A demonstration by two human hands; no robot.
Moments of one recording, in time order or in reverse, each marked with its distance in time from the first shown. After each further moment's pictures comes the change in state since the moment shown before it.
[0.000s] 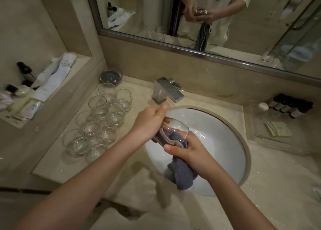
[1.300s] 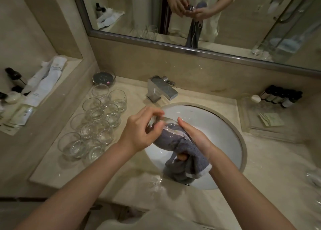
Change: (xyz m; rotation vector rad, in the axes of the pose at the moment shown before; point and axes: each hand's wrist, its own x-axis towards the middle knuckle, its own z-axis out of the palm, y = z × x) left_hand -0.006 -0.046 -0.006 0.178 0.145 0.885; right_hand 0.014 -0.005 -0.010 0.555 0.075 0.511
